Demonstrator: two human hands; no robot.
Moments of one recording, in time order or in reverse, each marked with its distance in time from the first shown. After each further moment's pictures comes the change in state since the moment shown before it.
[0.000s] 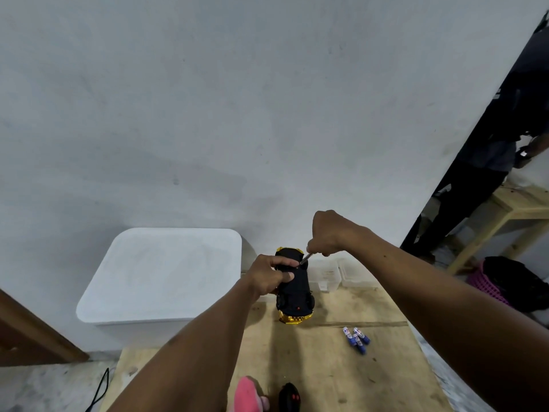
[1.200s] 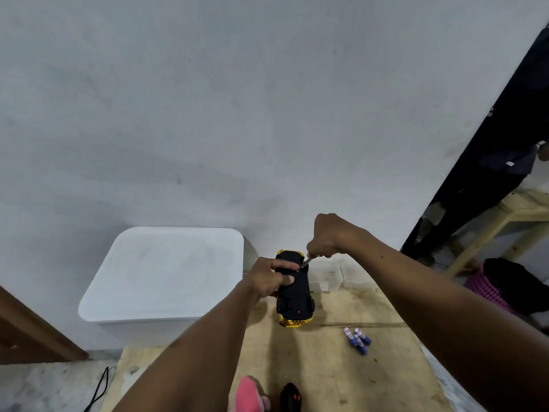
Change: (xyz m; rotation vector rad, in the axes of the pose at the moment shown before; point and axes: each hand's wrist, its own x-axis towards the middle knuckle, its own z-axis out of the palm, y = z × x) left_hand -0.006 -0.002 -0.004 -0.007 -0.012 -0.020; right_hand -0.008 -0.010 -0.002 0.005 -0.065 0.070
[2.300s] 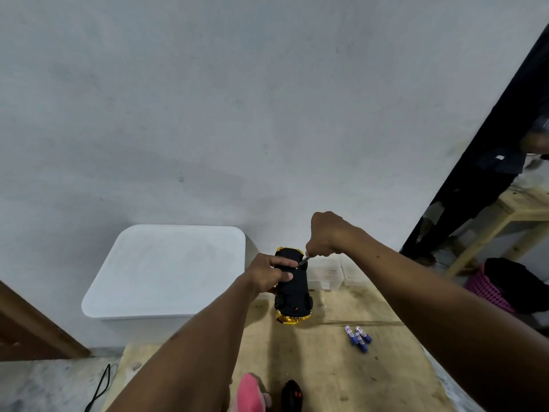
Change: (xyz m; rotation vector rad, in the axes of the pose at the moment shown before) left_hand -0.002 0.004 -0.008 0.025 -0.004 -0.029; right_hand -0.001 -0.010 0.005 -0.082 0.042 -0.008
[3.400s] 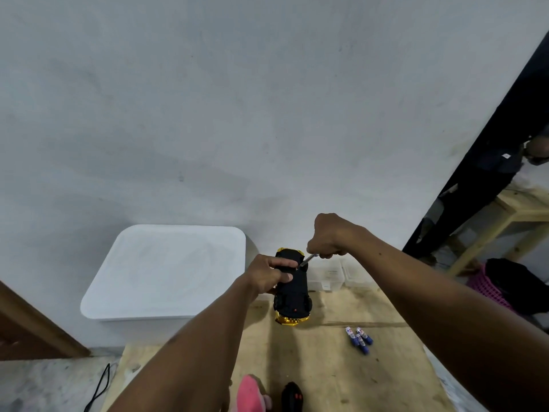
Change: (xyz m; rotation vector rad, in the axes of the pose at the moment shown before) left_hand 0.004 -0.003 -0.002 -0.033 -0.011 -0.016; right_hand 0.006 0.005 0.000 0.079 -0.052 0.020
